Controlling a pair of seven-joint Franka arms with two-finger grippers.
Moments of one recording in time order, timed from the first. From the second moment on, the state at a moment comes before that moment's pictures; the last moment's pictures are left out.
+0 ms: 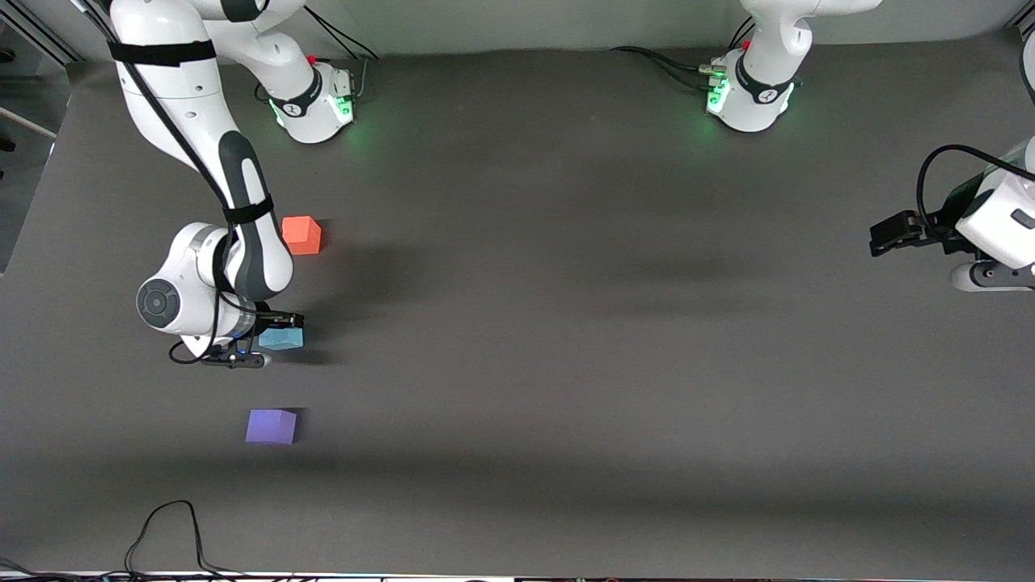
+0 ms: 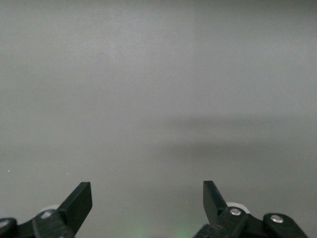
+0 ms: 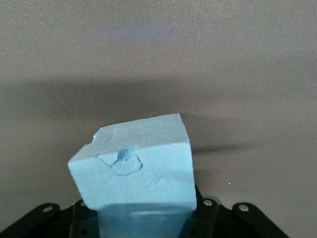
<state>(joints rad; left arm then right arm) -0.04 0.06 0.01 -1.61 0.01 1.58 -0.04 0.57 0.56 -0.58 -2.06 0.43 2.28 -0.19</state>
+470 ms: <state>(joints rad) -0.04 0.06 0.01 -1.61 0.01 1.58 -0.04 0.57 0.56 -0.58 -2.04 0.43 2.25 -0.20</state>
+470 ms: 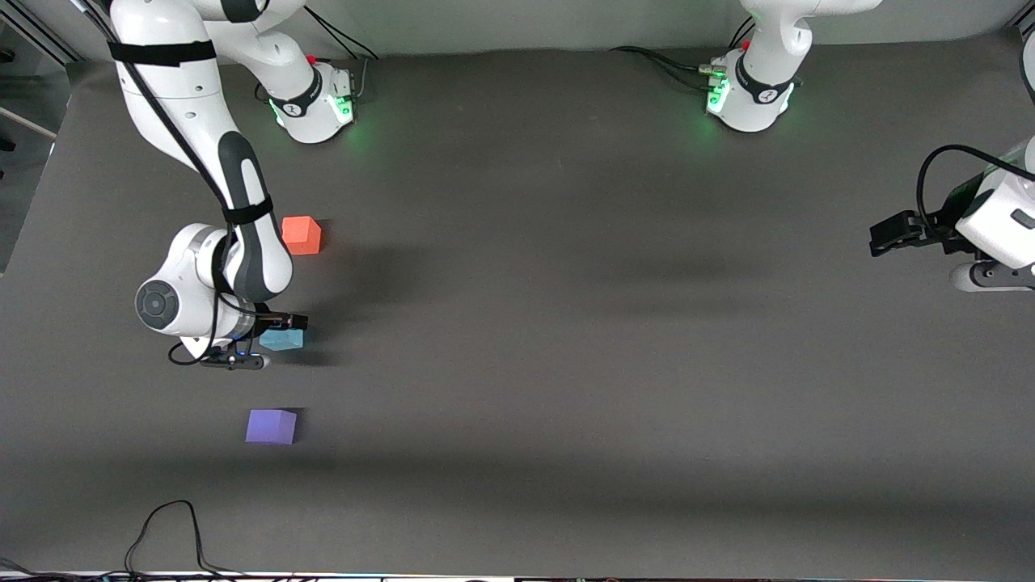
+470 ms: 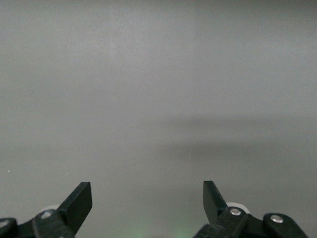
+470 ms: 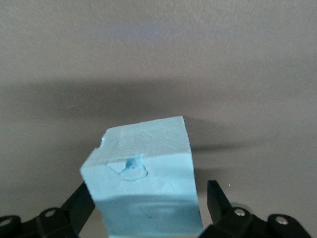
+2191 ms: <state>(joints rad) -0.04 0.06 0.01 -1.62 0.01 1.58 -0.04 0.57 0.24 -0.70 -1.53 0.22 1.48 -0.09</state>
